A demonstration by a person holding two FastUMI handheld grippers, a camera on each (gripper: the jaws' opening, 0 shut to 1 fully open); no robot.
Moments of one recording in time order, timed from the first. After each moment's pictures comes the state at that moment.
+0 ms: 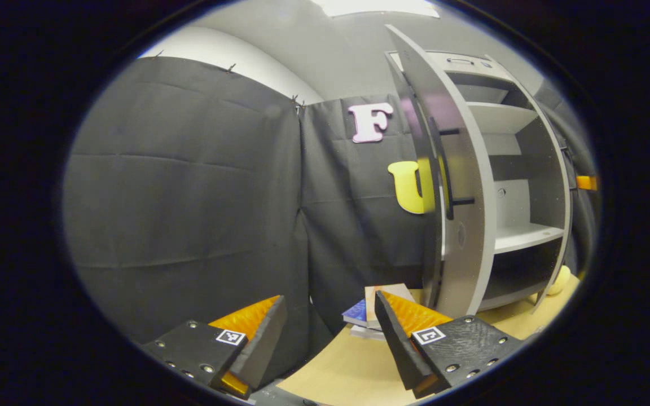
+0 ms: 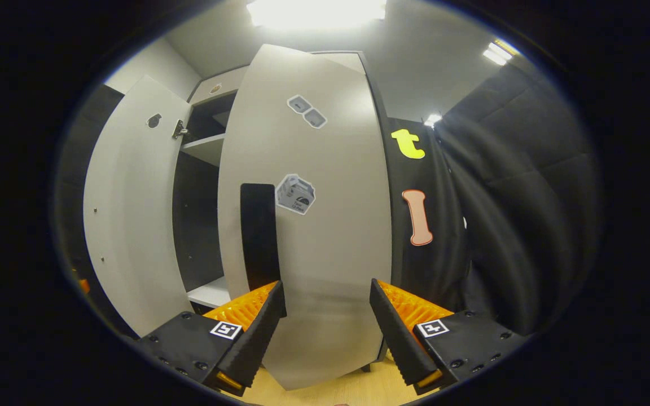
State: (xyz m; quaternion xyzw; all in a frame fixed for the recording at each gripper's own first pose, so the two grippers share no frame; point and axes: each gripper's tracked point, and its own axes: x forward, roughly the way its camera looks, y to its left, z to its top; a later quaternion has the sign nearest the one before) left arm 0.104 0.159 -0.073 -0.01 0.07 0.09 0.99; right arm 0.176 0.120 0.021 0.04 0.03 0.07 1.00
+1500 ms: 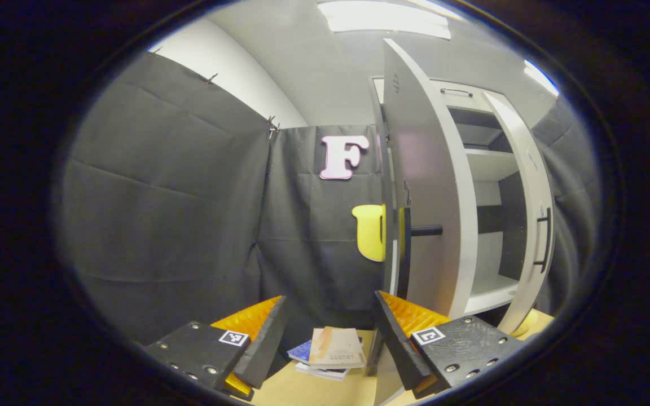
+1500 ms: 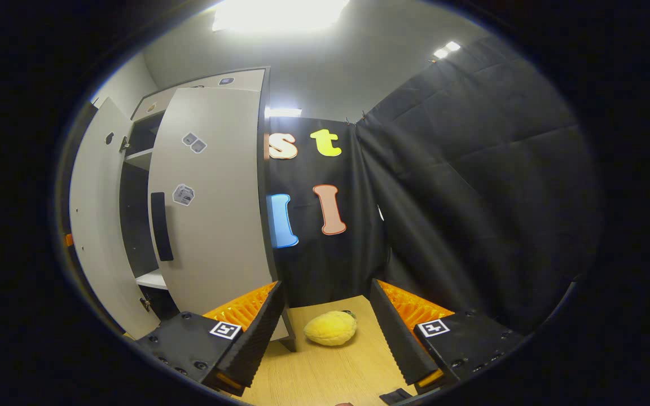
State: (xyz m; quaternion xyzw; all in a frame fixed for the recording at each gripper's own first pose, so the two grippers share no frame) left arm 0.192 0.092 0.046 -0.06 -0.01 0.01 1.00; right arm 0.069 -0.064 -0.006 0.06 0.05 -0.07 0.99
